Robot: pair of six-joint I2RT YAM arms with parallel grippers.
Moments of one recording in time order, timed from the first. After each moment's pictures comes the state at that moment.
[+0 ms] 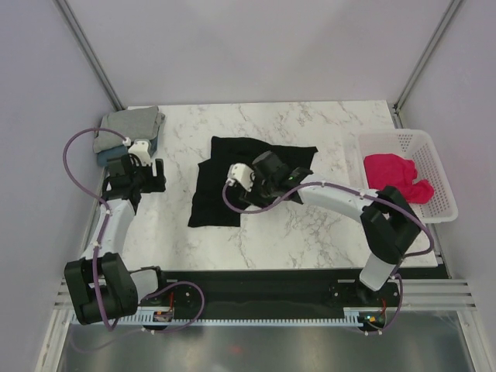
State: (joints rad) left arm 0.20 1.20 0.75 -0.22 0.19 0.17; right arm 0.74 1.68 1.20 -0.34 -0.15 -0.46
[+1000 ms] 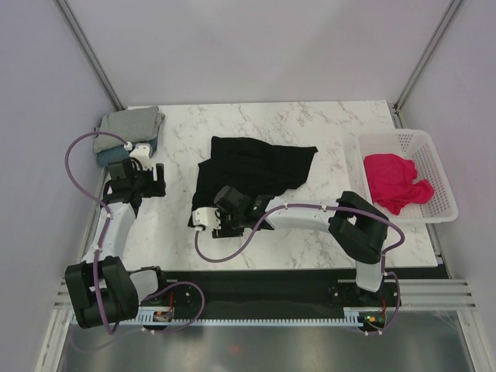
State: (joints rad) left arm 0.20 1.15 0.71 -0.24 0.16 0.18; right arm 1.10 1.89 1.25 -0.27 -0.11 -0.63
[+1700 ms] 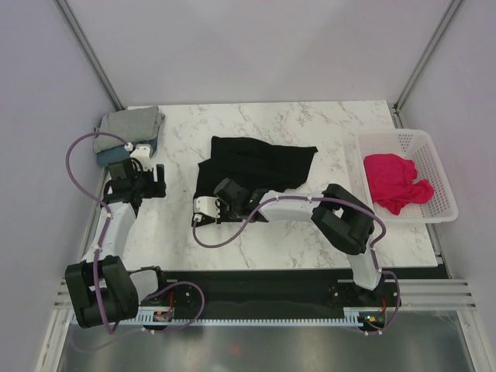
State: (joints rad) left arm 0.20 1.15 0.71 -0.25 0.17 0.18; right arm 1.03 2.02 1.32 -0.18 -0.03 -0.65
